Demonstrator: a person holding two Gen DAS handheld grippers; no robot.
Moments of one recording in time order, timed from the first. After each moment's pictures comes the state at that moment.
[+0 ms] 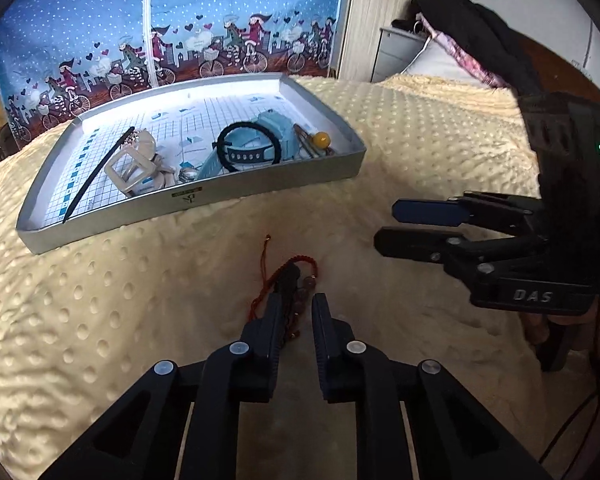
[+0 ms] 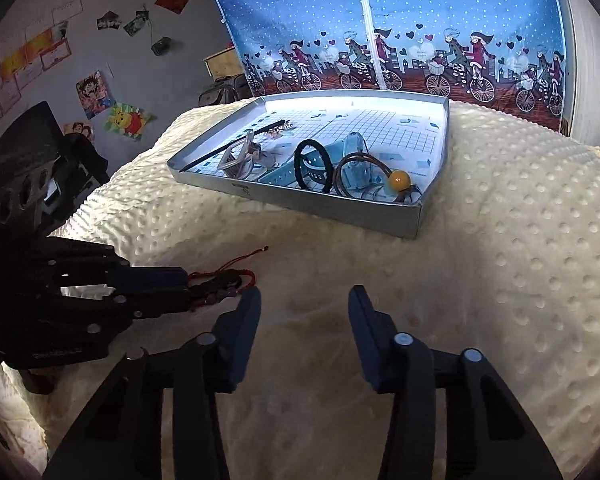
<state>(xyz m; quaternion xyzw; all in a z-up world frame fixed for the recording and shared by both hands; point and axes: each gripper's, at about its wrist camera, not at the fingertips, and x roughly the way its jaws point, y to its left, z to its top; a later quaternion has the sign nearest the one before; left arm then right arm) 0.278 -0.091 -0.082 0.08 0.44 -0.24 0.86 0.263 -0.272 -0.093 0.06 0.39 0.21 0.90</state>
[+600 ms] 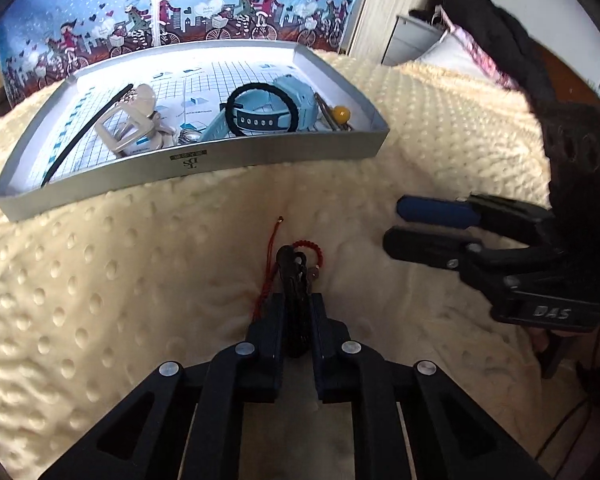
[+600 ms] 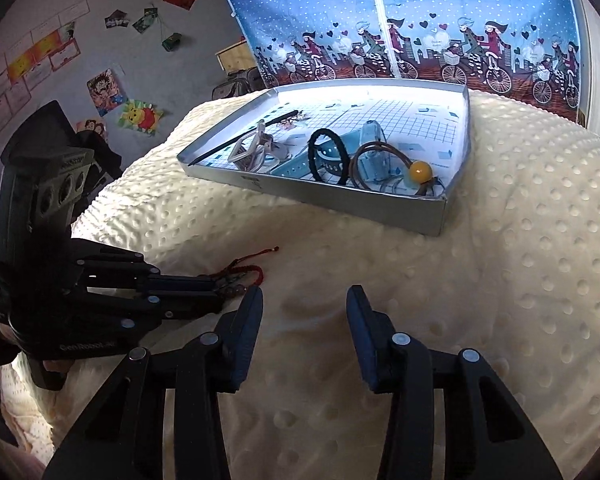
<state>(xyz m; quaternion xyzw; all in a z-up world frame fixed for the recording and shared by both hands) 0.287 -0.079 -0.099 0.03 0.48 -0.25 0.84 0.269 -0.262 -0.102 0.06 0.40 0.24 0.88</state>
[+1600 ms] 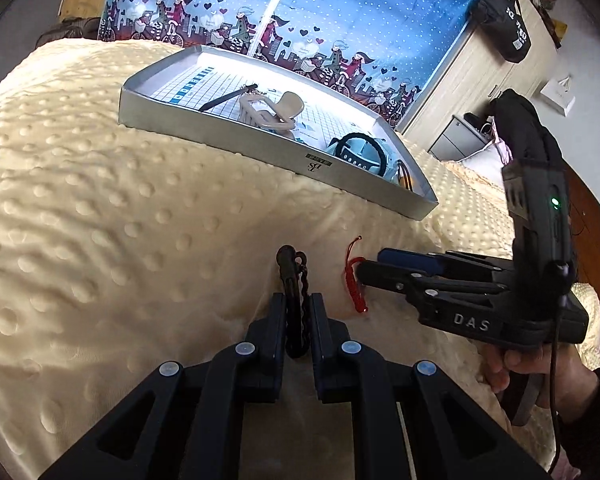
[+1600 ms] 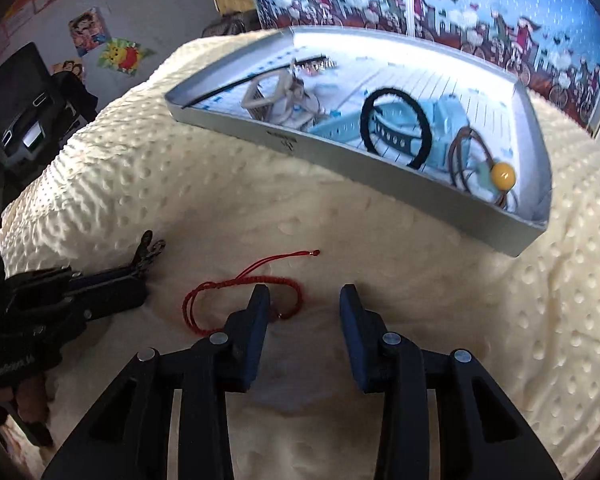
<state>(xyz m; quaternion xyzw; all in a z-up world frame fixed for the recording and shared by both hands) 0.254 0.007 -0.113 -0.14 0.42 -0.17 0.88 0.303 -0.196 -0.109 -0.02 0.49 0.20 0.85</state>
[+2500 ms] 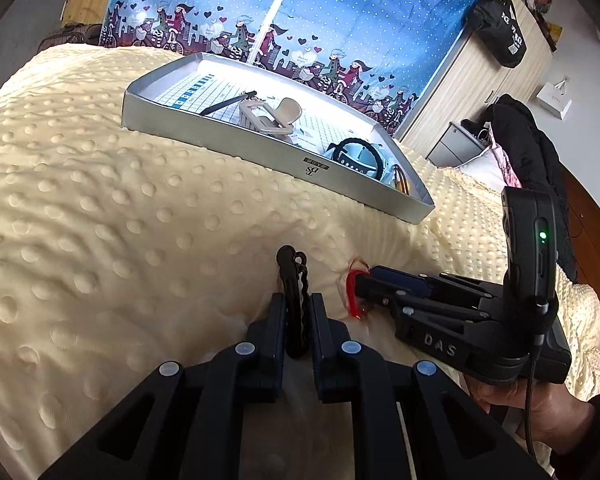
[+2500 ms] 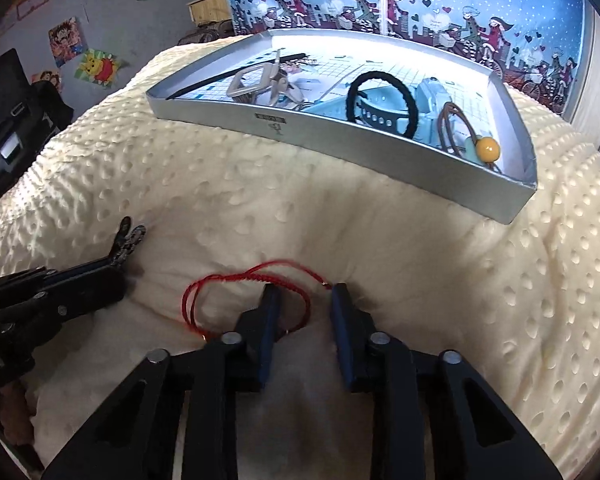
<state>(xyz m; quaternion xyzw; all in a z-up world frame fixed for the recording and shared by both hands) 0.250 0.005 -0.116 -0.15 0.40 -0.17 0.89 0.288 -0.189 -0.123 -0.02 0.46 0.14 0.88</state>
